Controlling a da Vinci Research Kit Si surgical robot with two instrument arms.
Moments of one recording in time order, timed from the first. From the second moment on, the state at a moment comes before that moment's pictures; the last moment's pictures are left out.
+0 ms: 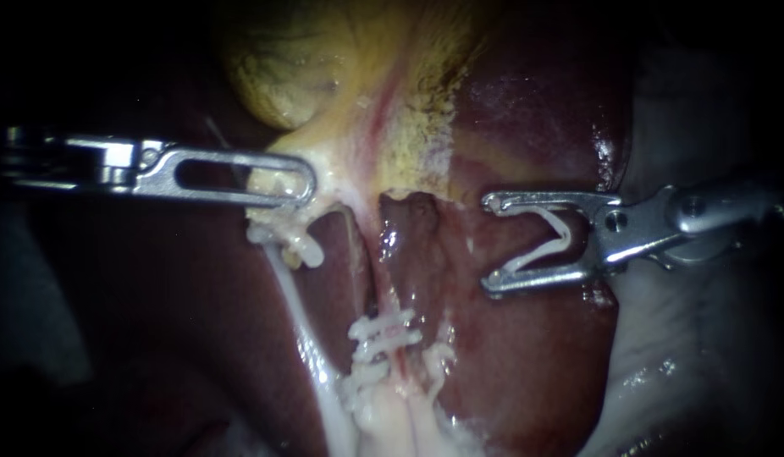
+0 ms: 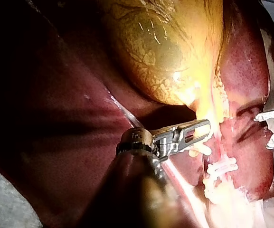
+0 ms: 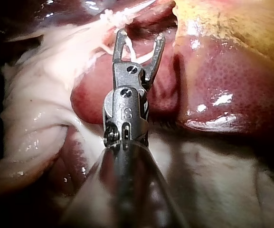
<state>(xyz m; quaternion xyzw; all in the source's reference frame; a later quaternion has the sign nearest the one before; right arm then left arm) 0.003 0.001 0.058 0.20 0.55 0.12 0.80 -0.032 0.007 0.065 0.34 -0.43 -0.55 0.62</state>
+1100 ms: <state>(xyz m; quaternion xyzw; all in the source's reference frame) 0.014 -0.002 0.064 0.29 0.53 0.20 0.77 -0.032 0.006 0.064 0.34 -0.43 -0.56 0.62</state>
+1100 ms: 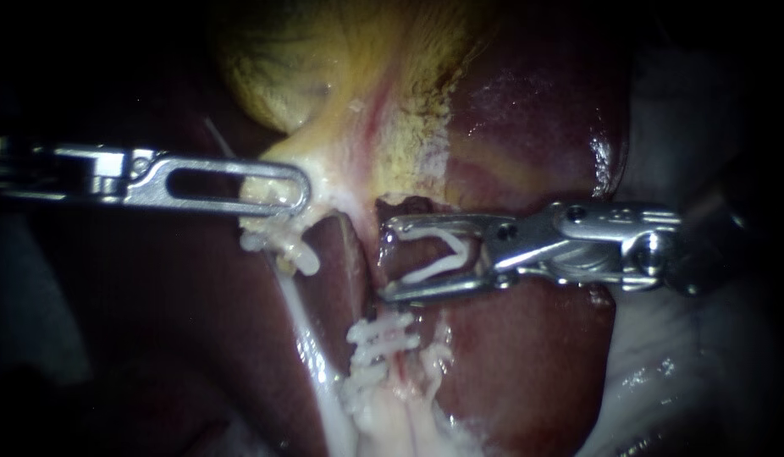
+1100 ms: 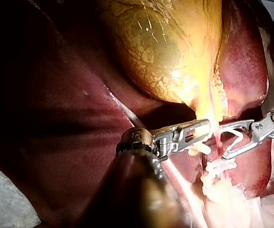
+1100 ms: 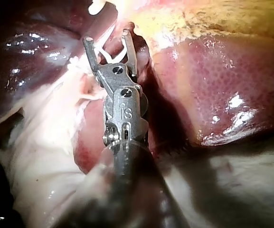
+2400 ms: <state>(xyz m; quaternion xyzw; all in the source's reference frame) 0.016 -0.001 0.063 0.42 0.58 0.28 0.64 -0.031 0.006 0.066 0.34 -0.44 -0.55 0.63</state>
